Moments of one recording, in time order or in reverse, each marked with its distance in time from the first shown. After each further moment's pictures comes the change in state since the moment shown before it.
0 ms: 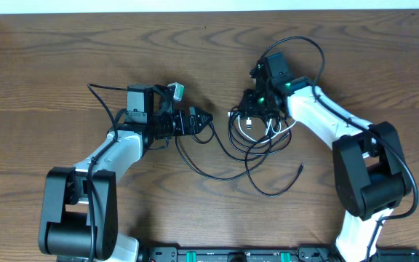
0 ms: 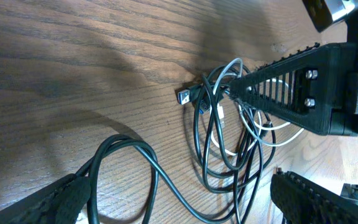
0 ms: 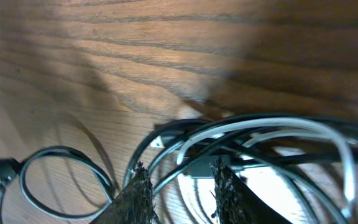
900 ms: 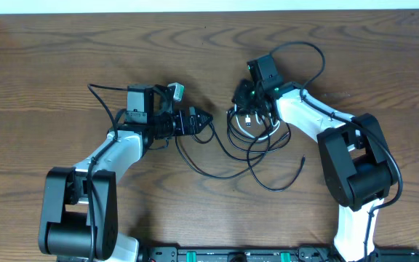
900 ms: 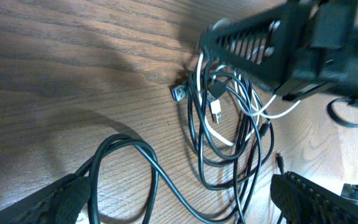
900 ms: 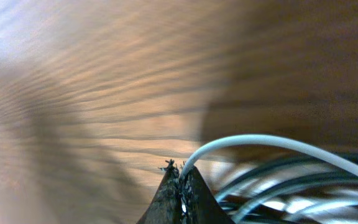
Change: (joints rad) left arm 0.000 0.000 0.000 0.001 0.000 0.000; right arm 0.027 0.085 0.002 0.275 0.093 0.324
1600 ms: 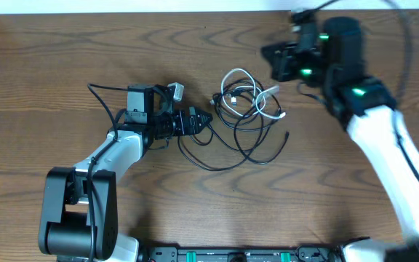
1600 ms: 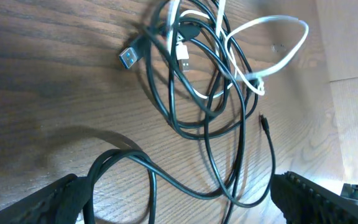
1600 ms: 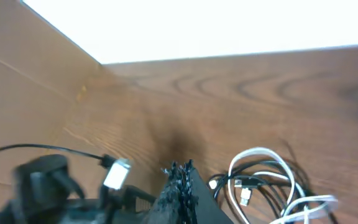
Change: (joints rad) left arm 0.000 0.000 0.000 0.000 0.000 0.000; right arm -0.175 -0.608 0.002 -0.120 -0.241 -0.455
